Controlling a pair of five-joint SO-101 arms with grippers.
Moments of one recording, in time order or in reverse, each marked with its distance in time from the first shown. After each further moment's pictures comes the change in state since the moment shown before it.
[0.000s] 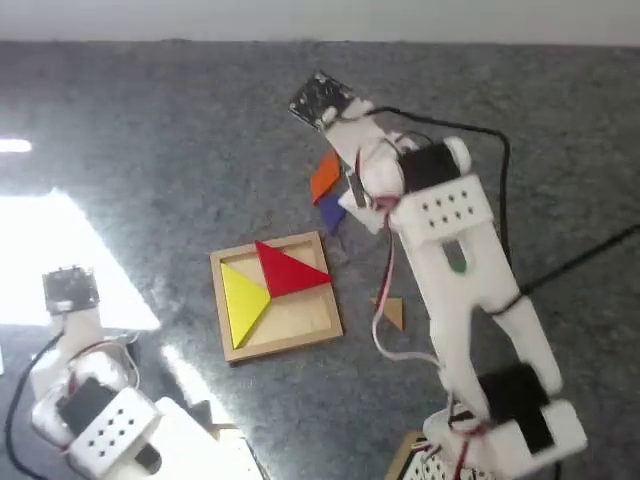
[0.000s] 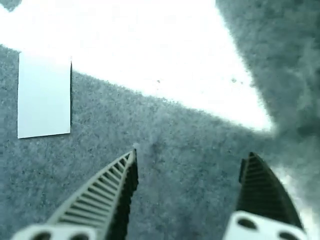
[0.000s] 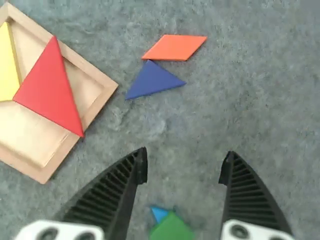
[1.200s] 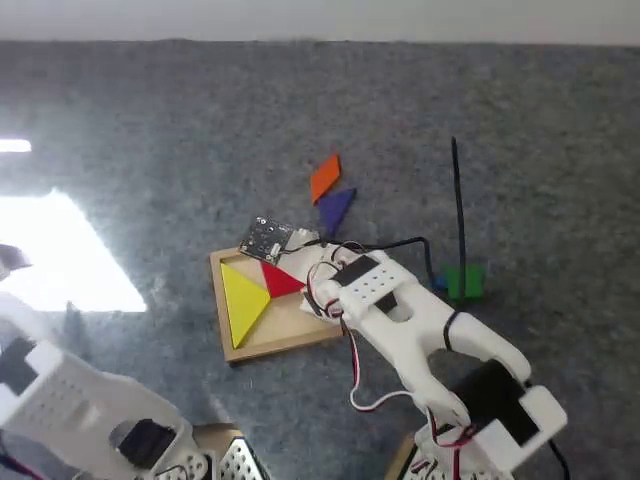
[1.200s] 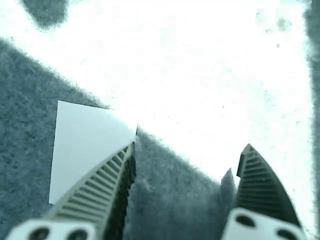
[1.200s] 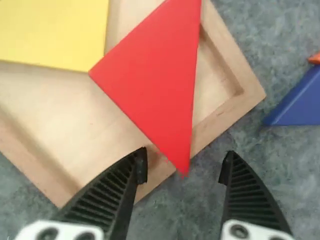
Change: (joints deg) left arm -3.7 95.6 -87.5 7.4 12.9; right arm -15.5 8.4 37.7 -38.9 -0.2
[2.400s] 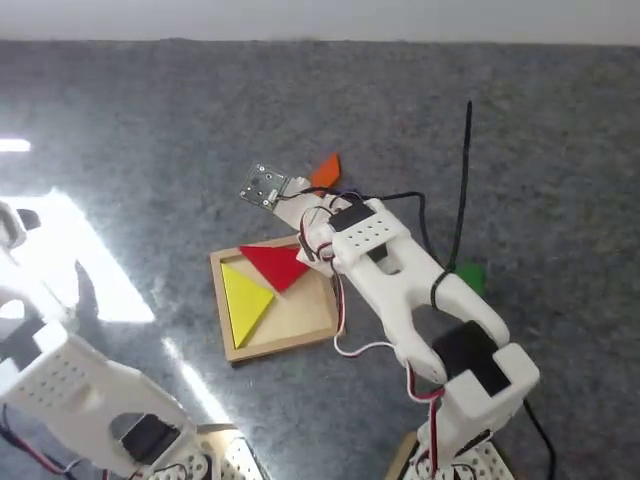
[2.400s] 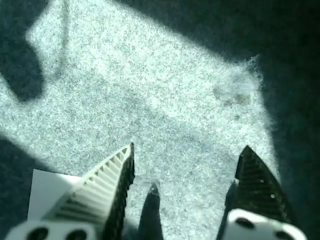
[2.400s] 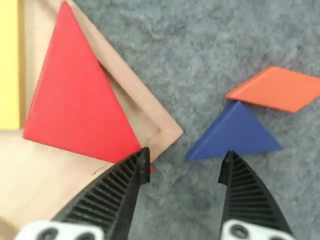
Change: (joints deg) left arm 7.3 6.0 -3.7 -10.7 4.0; right arm 5.5 11.2 -21.2 8.2 3.2
